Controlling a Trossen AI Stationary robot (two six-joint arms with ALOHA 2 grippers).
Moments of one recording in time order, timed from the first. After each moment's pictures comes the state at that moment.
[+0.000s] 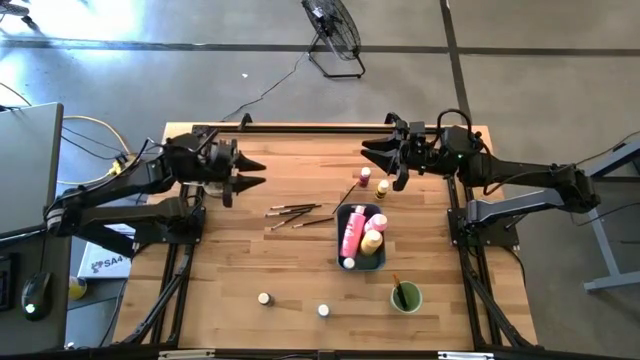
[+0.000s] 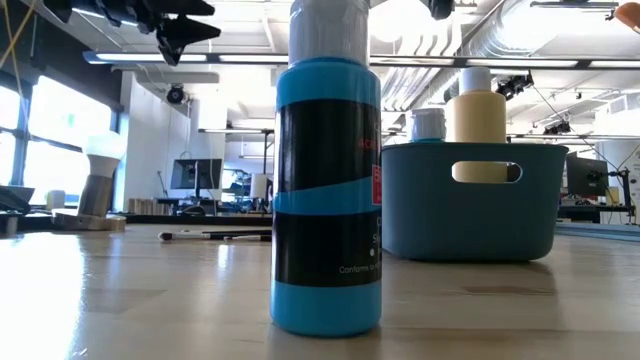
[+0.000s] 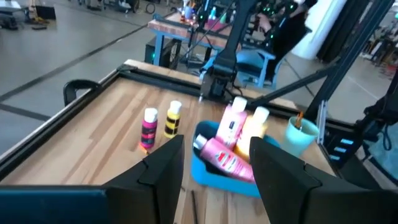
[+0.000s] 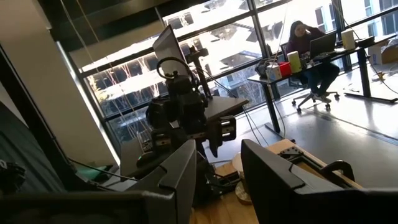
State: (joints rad) left arm 0.39 0.64 0.66 -0.15 0.32 -0.16; right arm -0.18 1.03 0.92 0.24 -0.03 0.36
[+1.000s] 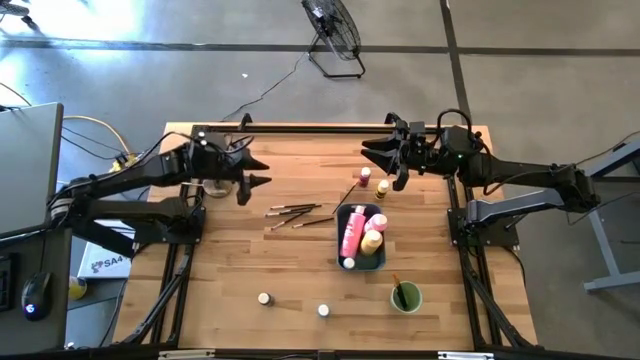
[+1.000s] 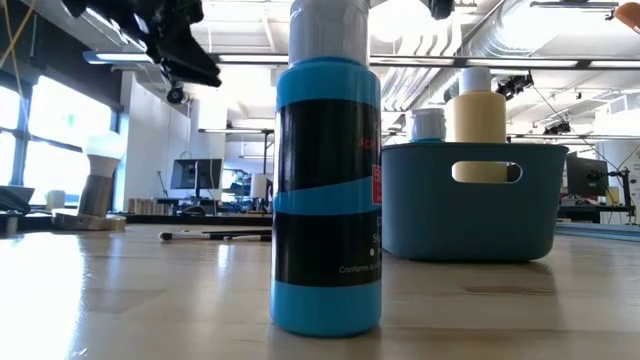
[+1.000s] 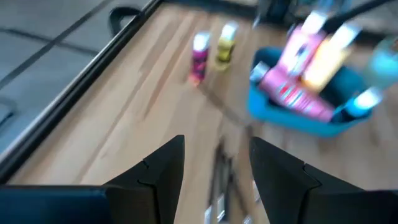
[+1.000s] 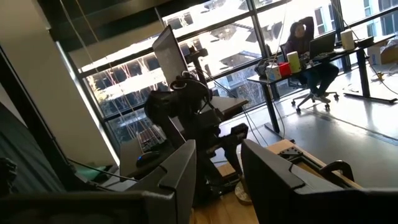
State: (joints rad) left arm 0.39 0.82 0.78 -0.43 0.13 0.01; right arm -0.18 1.03 0.92 0.24 -0.03 0.36
